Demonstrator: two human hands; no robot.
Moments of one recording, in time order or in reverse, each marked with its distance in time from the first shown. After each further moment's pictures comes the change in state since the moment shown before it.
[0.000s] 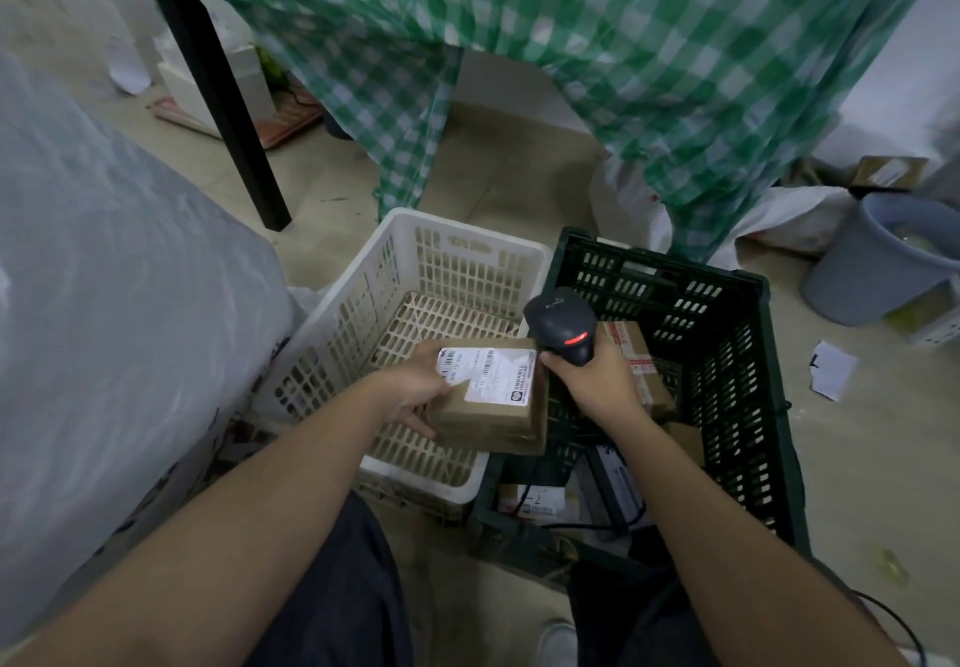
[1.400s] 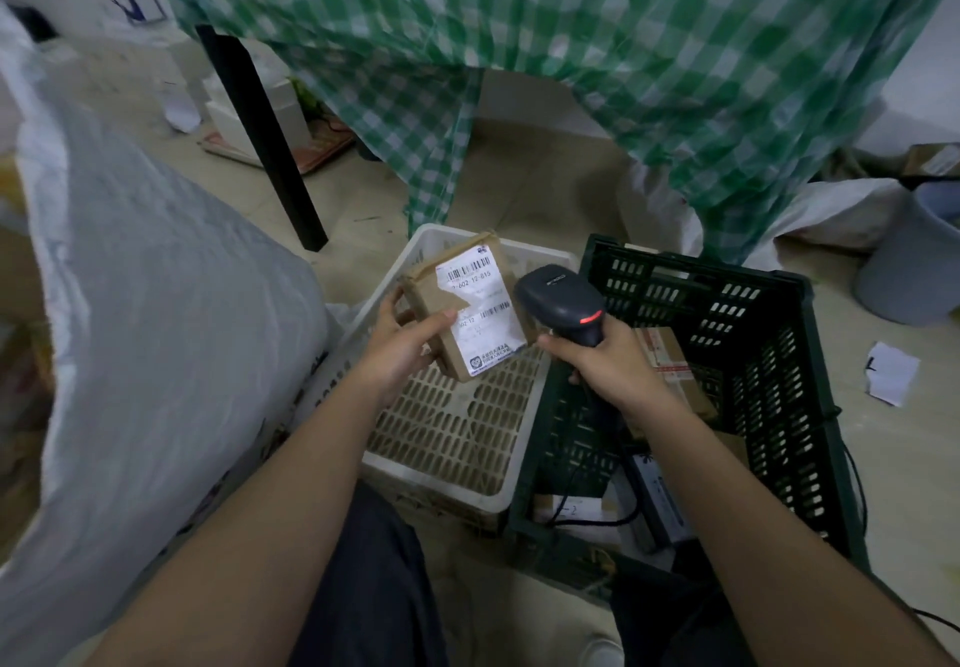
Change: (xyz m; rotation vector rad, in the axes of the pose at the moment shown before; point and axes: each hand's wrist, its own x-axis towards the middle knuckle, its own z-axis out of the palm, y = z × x) left_hand -0.011 0.011 -0.042 -0.594 0.236 0.399; right_hand -0.013 -0.051 -0.002 0.247 -0.178 -0.024
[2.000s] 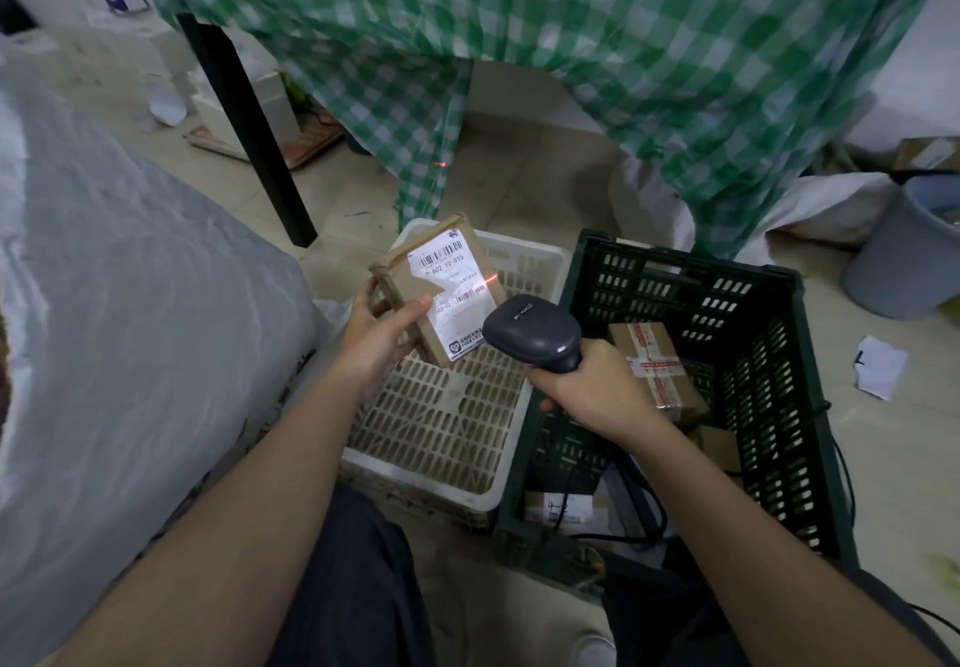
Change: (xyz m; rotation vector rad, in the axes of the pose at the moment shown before) left_hand 0.012 -0.003 -0.006 -0.045 0.060 0.084; right_hand -0.029 -0.009 0.001 -0.289 -0.107 0.028
